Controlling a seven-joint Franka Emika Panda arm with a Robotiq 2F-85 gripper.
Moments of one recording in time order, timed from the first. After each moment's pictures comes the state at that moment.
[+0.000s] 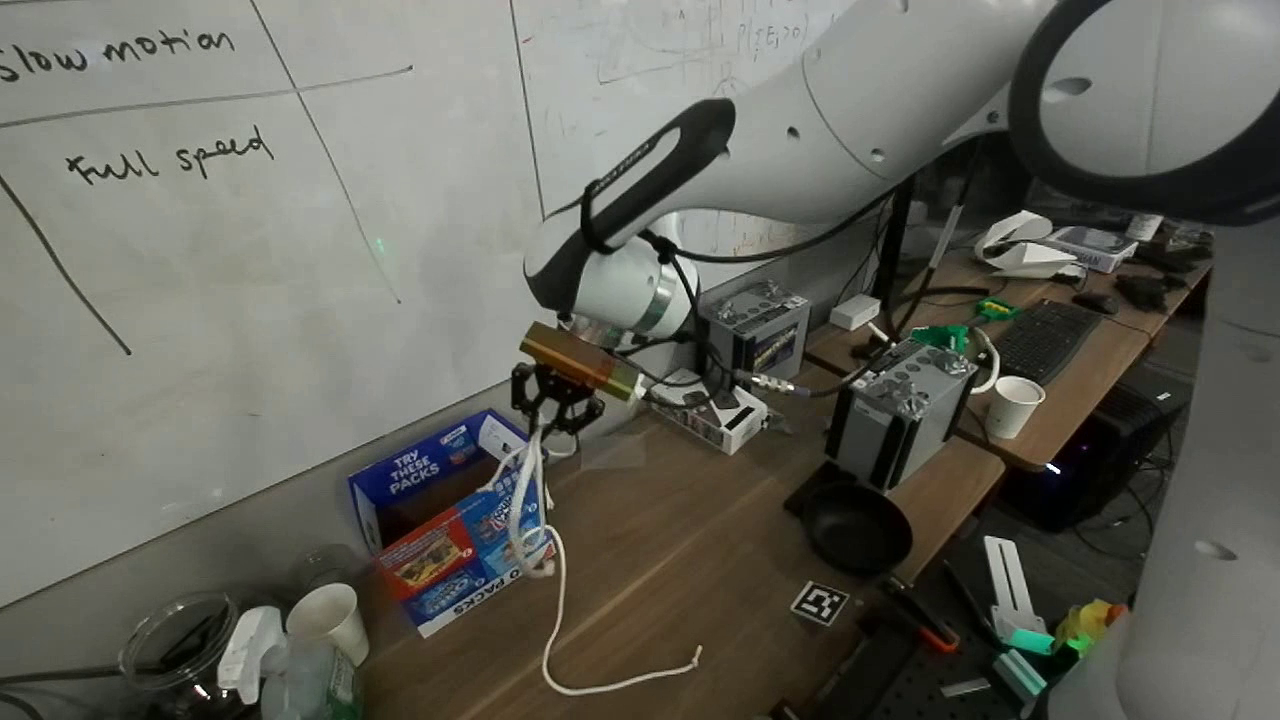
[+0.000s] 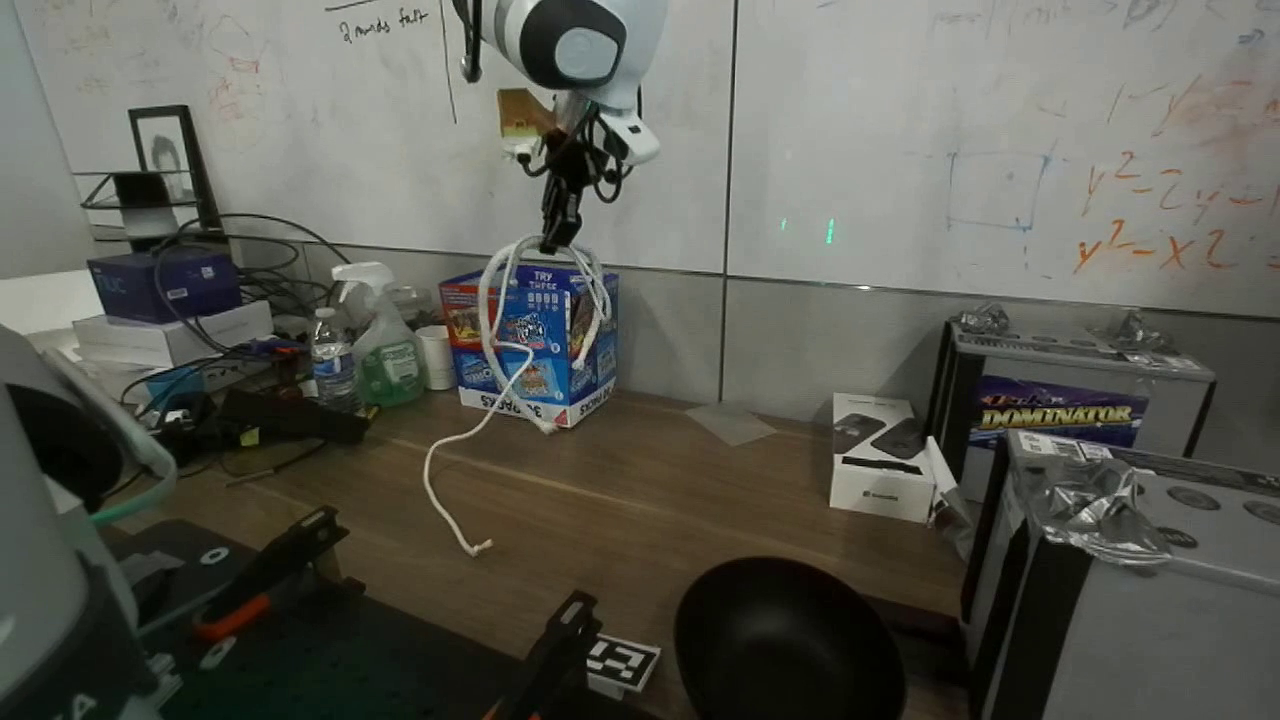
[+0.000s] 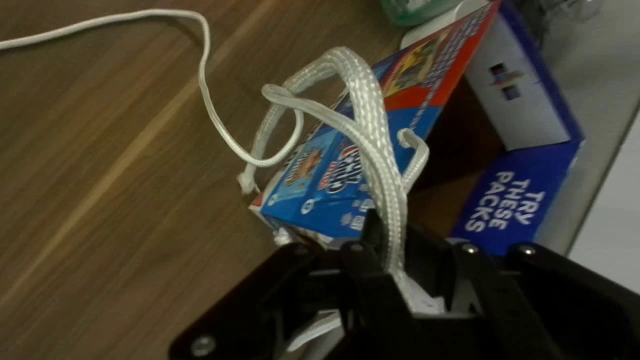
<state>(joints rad) -0.08 0.32 0.27 -2.04 0.67 2.50 0.45</state>
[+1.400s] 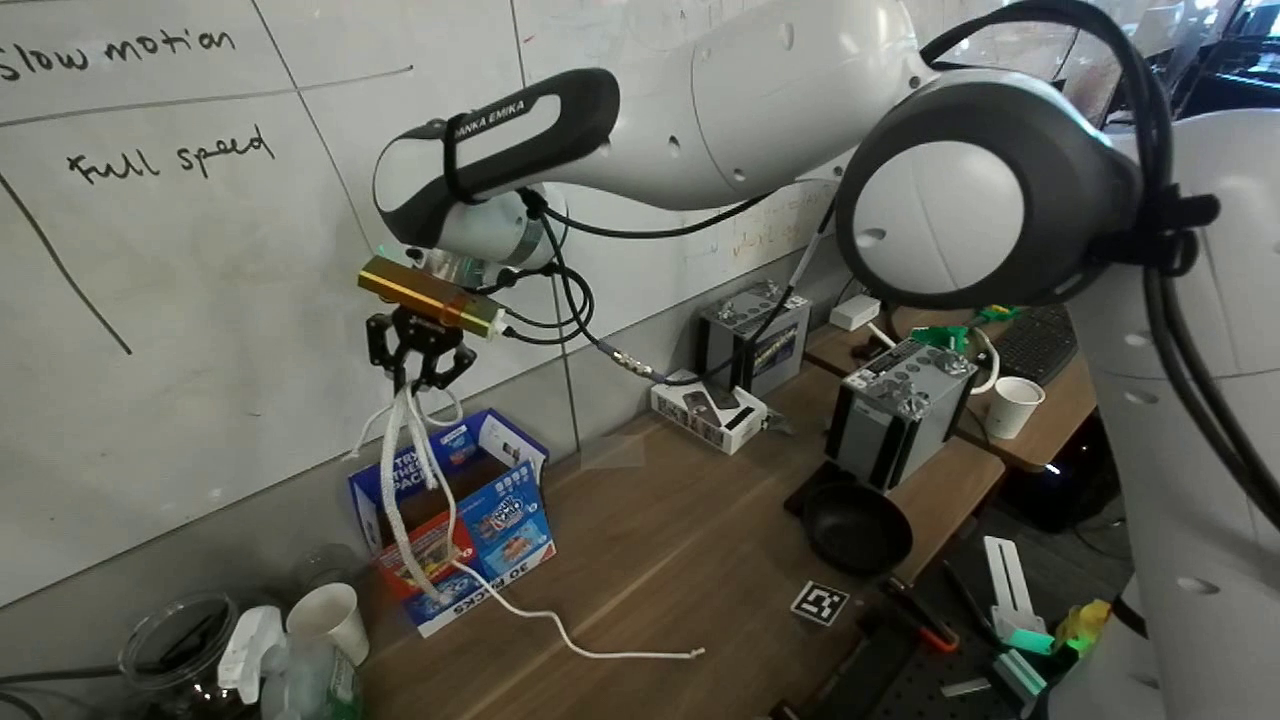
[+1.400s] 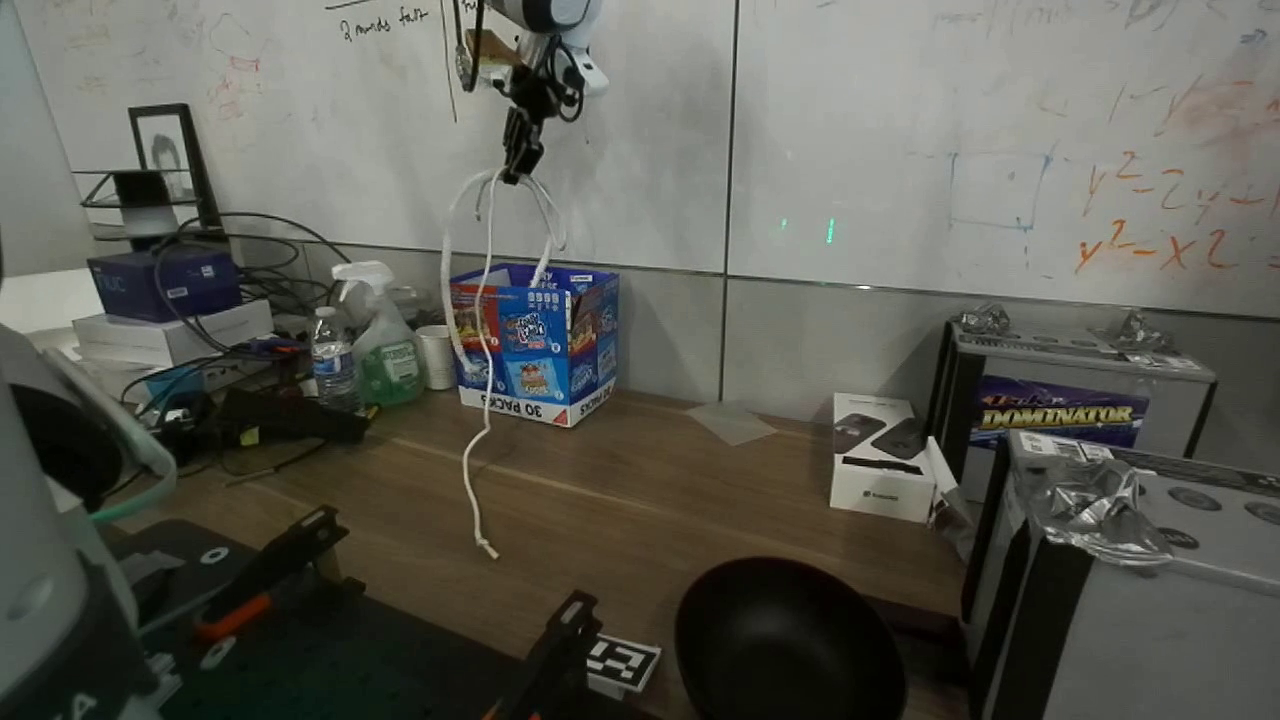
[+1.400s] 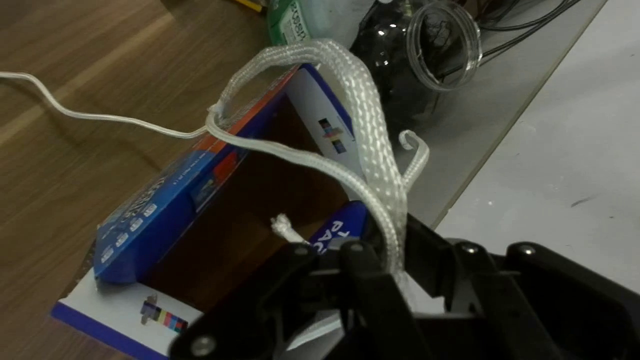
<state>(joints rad) 0.18 0.58 0.14 -1.42 0.49 2.20 0.70</state>
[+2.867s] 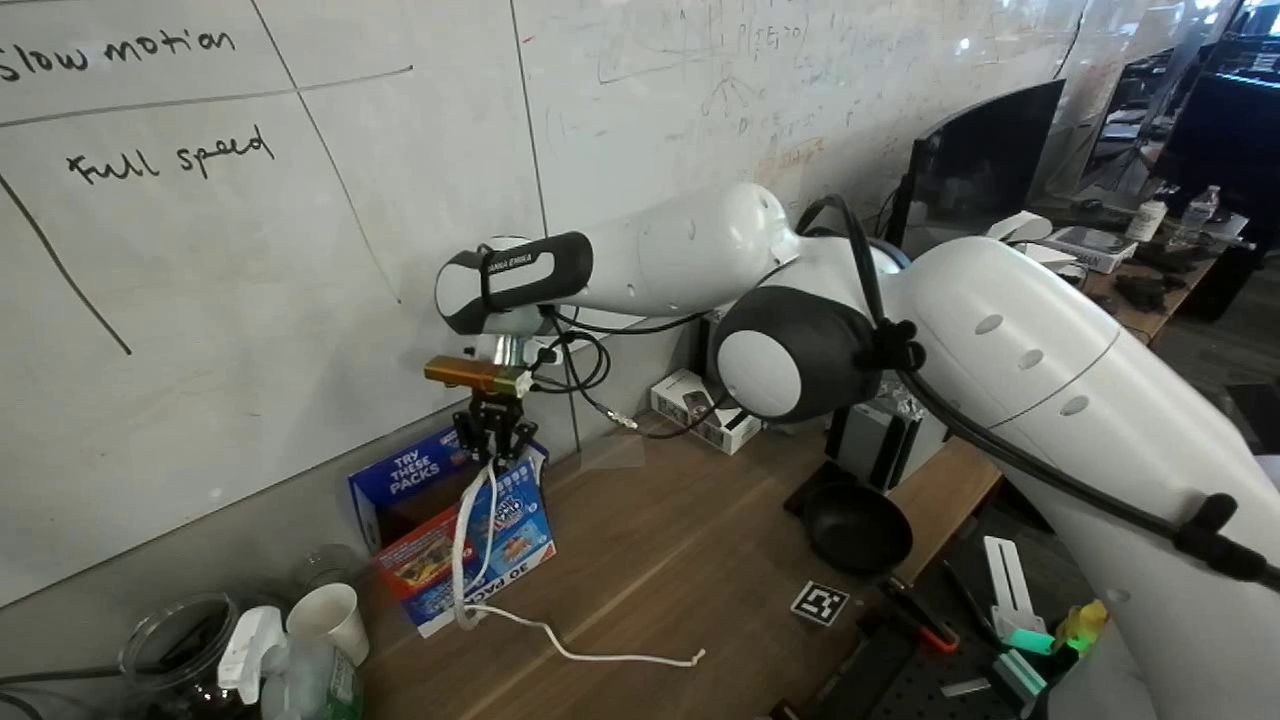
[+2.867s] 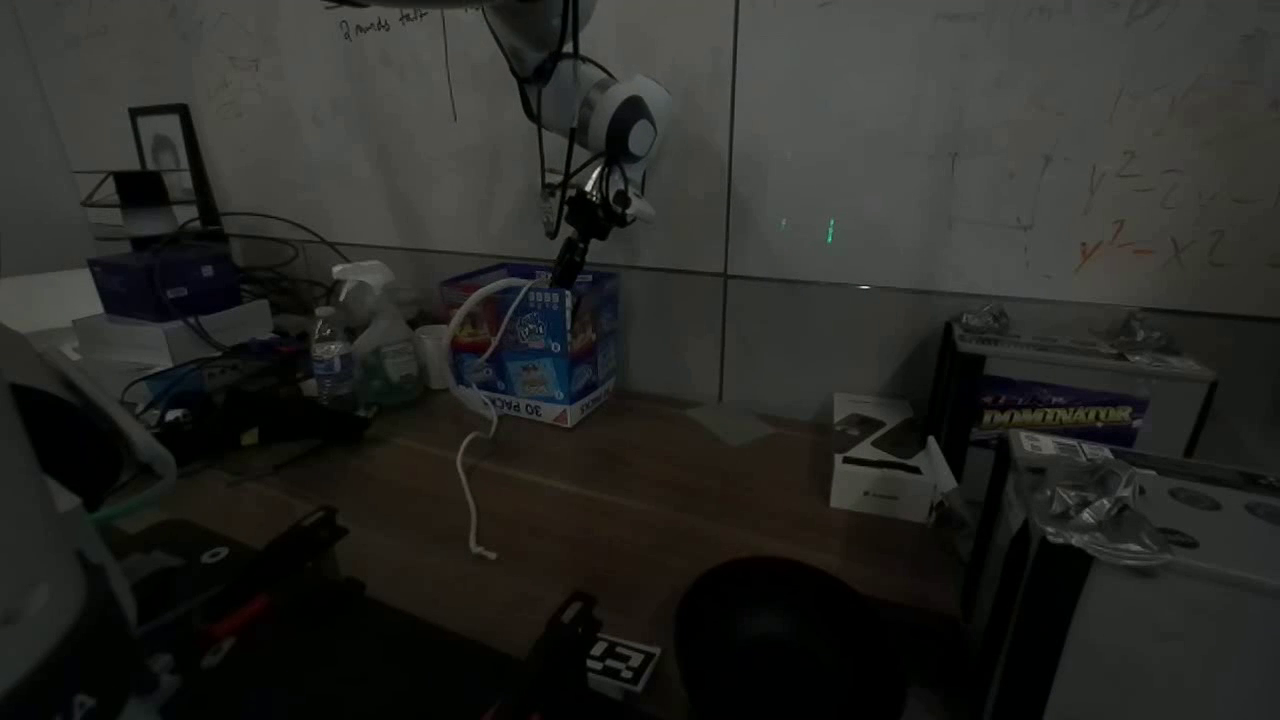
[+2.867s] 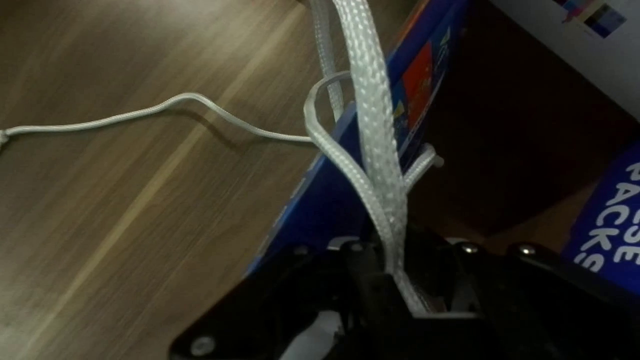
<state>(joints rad) 0.15 1.03 0.06 -0.99 0.40 1.82 0.97</state>
